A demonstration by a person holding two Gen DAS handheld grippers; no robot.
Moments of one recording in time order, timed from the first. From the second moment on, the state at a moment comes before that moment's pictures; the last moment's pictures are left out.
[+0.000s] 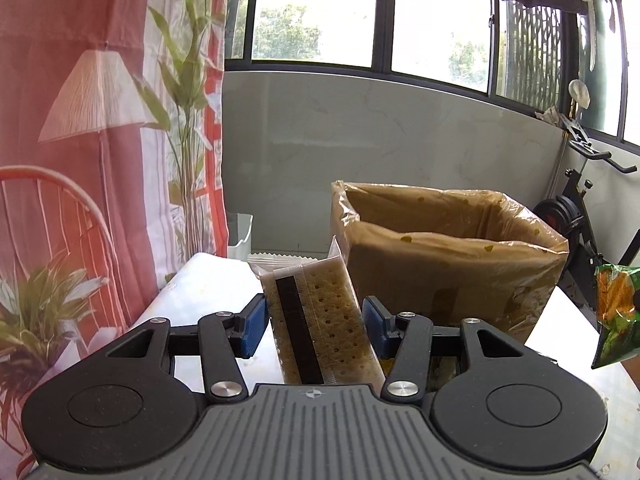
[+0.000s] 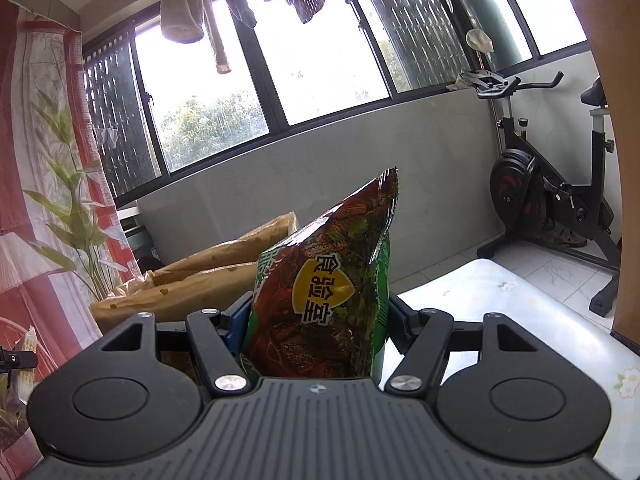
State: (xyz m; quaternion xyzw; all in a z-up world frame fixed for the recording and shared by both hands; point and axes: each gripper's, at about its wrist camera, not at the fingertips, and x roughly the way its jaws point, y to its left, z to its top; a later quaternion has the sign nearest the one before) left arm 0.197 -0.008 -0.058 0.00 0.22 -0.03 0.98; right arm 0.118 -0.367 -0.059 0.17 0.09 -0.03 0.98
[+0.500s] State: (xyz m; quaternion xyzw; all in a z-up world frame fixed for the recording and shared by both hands) left arm 0.283 -0.056 -0.019 0.01 0.18 -0.07 0.98; right arm 0.193 -0.361 -0.013 0.13 0.05 0.01 0.99
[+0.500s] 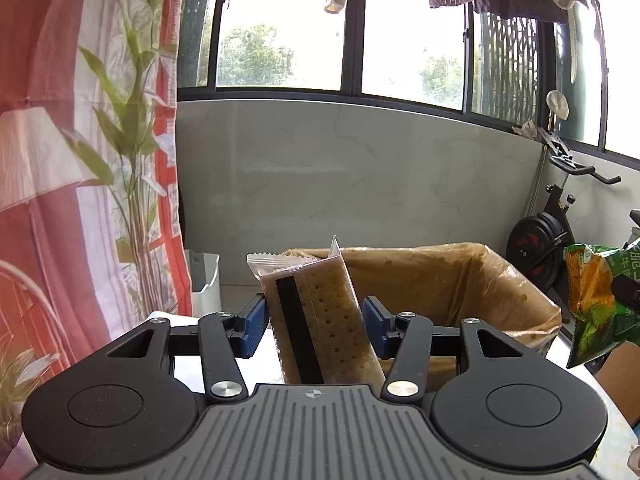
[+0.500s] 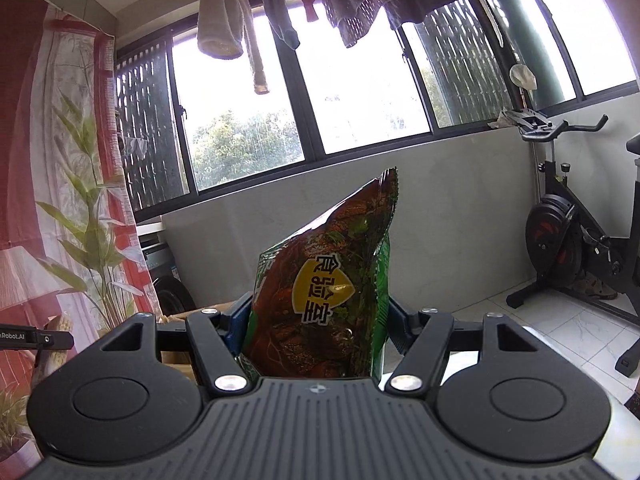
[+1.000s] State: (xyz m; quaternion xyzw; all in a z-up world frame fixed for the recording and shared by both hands) left arm 0.406 -0.096 -0.035 0.01 0.26 -0.10 0.96; right arm 0.348 -0.323 -0.016 0.08 0.17 0.07 0.98
